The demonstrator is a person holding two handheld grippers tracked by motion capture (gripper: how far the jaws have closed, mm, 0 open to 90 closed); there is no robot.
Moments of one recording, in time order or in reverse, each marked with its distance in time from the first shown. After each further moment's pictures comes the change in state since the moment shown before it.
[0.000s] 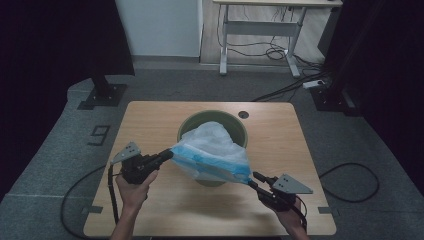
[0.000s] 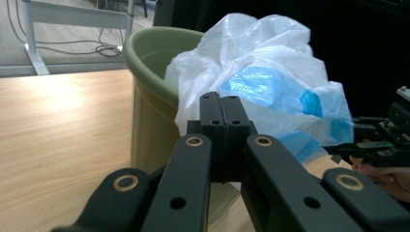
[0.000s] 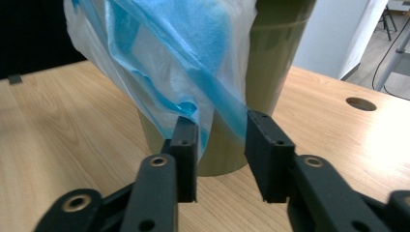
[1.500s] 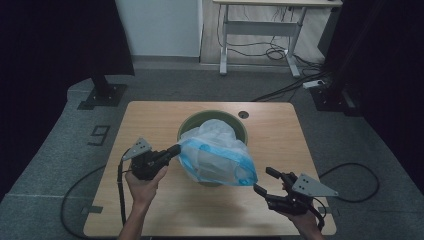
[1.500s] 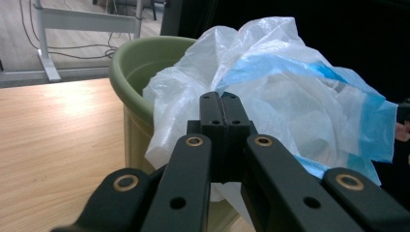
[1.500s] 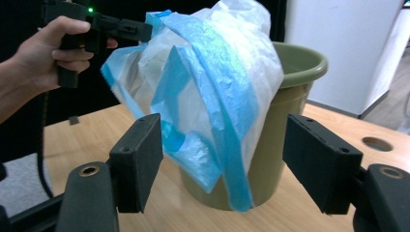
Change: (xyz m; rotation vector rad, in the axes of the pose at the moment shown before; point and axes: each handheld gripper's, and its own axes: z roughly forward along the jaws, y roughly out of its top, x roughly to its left) left arm -0.014 0.007 0.023 0.004 0.043 0.012; right arm 0.002 0.039 -0.040 -0.105 0.091 0.019
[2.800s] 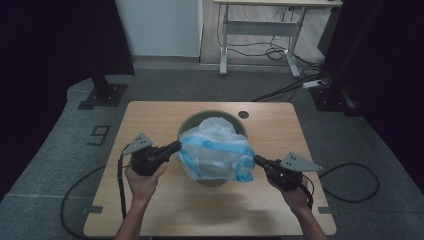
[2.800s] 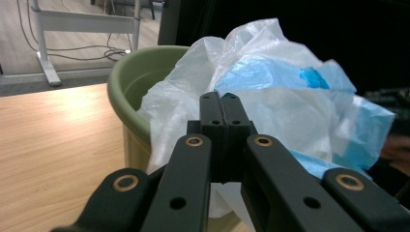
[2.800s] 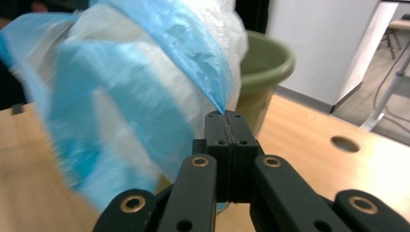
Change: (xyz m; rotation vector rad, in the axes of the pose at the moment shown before) left arm 0.004 0.016 0.000 0.008 0.007 0.013; right arm -0.040 0.015 0.047 0.073 -0.069 -0.050
